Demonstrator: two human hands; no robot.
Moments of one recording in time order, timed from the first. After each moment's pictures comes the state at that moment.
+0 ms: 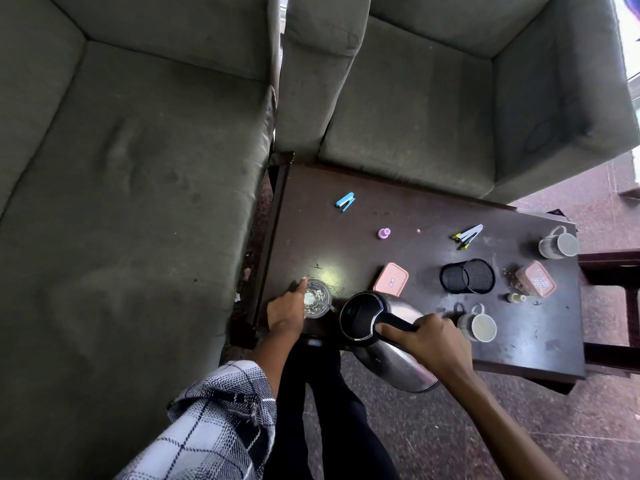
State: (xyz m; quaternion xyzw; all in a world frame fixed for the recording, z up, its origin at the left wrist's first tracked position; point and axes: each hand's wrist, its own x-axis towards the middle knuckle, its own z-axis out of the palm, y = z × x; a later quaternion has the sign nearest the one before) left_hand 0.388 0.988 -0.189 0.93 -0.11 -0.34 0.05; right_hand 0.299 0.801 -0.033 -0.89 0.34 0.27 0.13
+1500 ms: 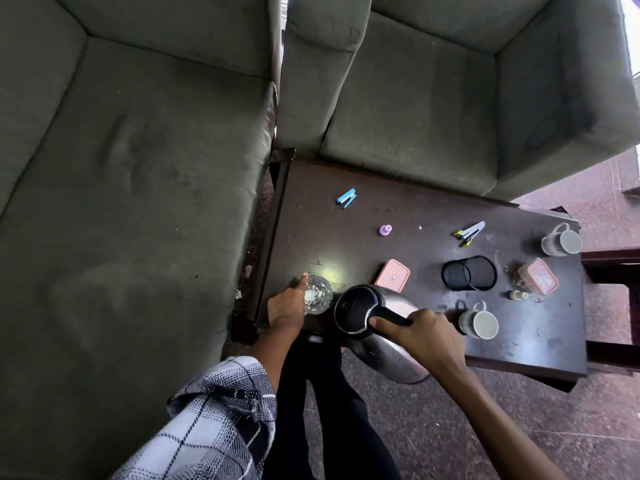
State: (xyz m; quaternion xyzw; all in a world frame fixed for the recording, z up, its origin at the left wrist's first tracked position) left_hand 0.388 0.987 -0.186 0.93 -0.11 -0.34 0.04; right_hand 0.303 0.812 -0.032 -0.90 0.33 0.26 0.15
